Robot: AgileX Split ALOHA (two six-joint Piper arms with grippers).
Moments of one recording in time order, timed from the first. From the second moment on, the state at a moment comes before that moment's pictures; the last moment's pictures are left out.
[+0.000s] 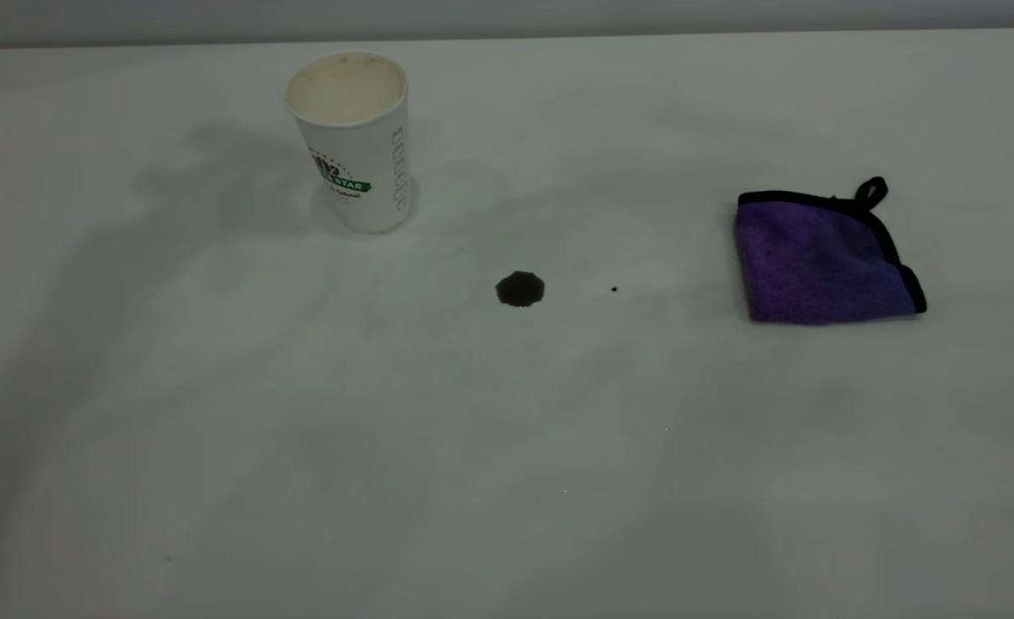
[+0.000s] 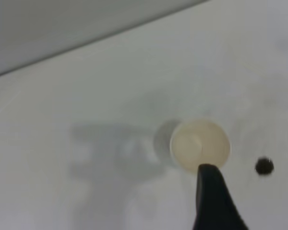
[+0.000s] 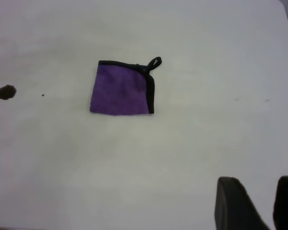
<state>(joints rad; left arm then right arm) -0.20 1.89 -2.08 -0.12 1.17 0.16 0.01 -0.02 -0.47 0.02 1.14 -0.03</state>
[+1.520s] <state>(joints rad) 0.03 0.16 -0.51 -0.09 1.11 0.12 0.01 -0.02 -0.47 0.02 1.14 -0.03</state>
